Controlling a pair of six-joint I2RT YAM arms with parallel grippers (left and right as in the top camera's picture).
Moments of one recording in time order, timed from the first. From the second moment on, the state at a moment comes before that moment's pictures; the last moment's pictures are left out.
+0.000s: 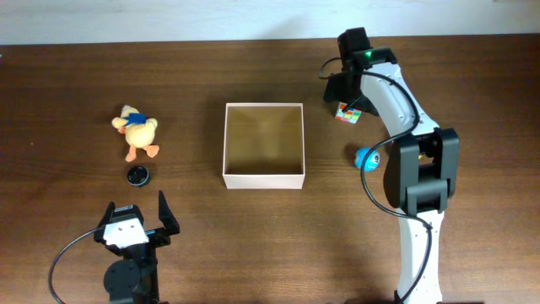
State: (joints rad) left arm 0.11 0.01 0.05 -0.16 -0.10 -0.05; right arm 0.16 2.40 2.10 -1.01 0.15 0.49
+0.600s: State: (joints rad) left arm 0.11 0.01 0.05 -0.16 -0.10 -0.05; right arm 0.16 2.40 2.09 -0.99 0.12 0.42
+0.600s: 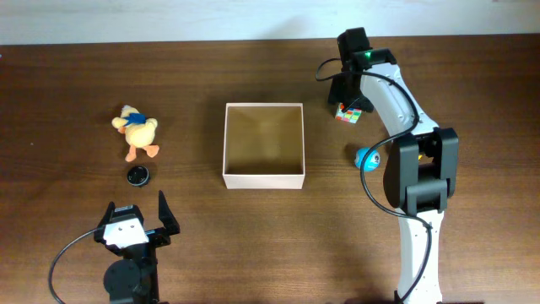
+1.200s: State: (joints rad) left arm 0.11 0.01 0.05 -0.16 -0.10 -0.05; right arm 0.15 2.40 2.07 -0.98 0.09 0.24
